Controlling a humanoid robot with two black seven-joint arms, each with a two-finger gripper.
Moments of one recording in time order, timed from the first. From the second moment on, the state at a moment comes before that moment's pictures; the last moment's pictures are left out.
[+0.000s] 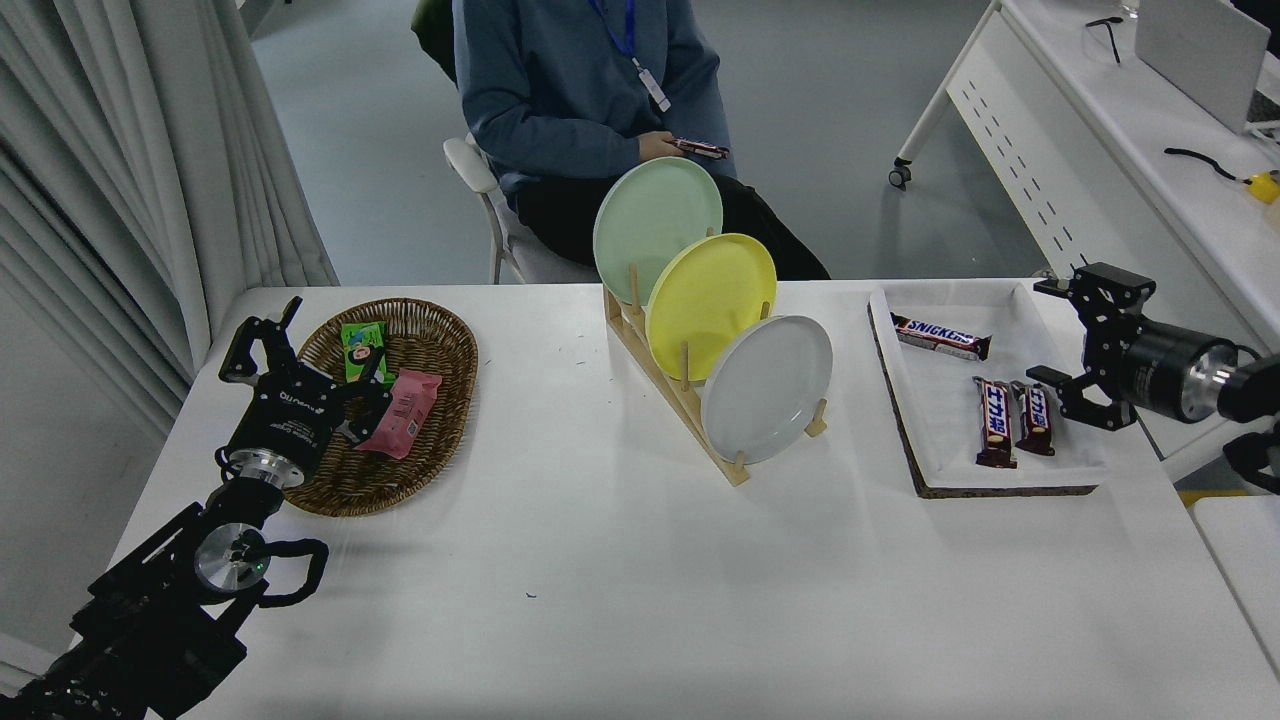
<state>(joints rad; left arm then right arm) -0.50 0.26 -1.09 -0.53 0.20 -0.58 -0.44 1.08 -0.74 -0.07 0.63 -0.01 0.57 0.13</state>
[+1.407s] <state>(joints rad) -0.50 0.26 -1.09 -0.53 0.20 -0.58 -0.44 1.32 -0.56 -0.17 1.01 0.27 0.10 -0.21</state>
